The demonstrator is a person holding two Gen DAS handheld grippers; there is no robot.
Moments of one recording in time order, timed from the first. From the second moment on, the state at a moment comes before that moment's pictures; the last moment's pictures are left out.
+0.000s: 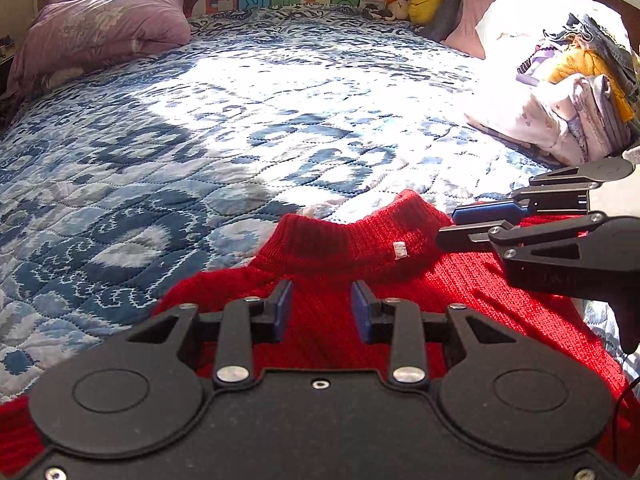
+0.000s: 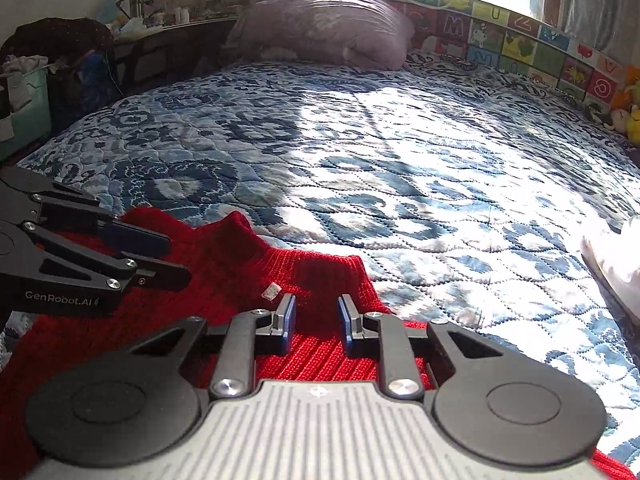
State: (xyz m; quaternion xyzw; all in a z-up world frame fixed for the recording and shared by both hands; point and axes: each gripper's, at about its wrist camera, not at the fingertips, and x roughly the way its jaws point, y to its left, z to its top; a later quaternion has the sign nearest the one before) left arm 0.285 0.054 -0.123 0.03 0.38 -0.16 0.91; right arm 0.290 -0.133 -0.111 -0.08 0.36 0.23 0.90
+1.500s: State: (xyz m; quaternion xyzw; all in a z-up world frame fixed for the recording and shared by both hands) left arm 0.096 0.066 -0.154 0.06 0.36 -0.09 0.93; right arm 0.031 -0.103 -0.141 -0.12 0.31 0.27 0.90
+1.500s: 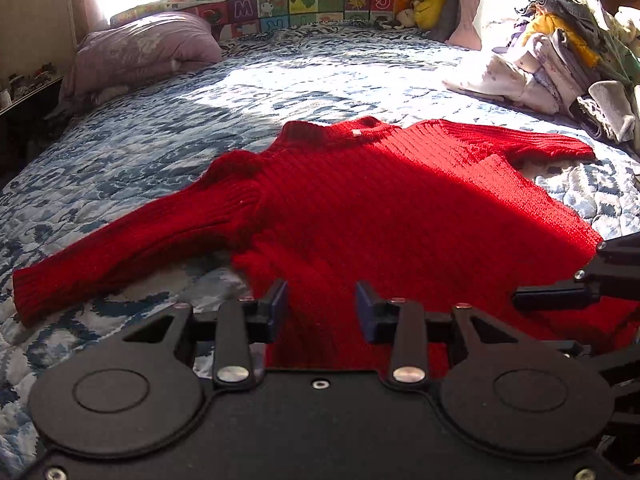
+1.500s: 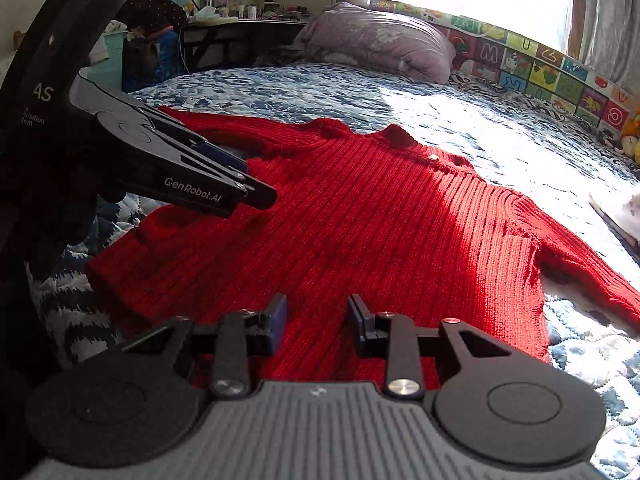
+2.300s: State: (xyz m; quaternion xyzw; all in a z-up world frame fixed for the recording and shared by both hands) left arm -0.005 0.061 -0.127 0.06 0.34 -0.07 0.93; right arm 0.002 -0.185 -0.127 -0.04 0.31 0.19 0.93
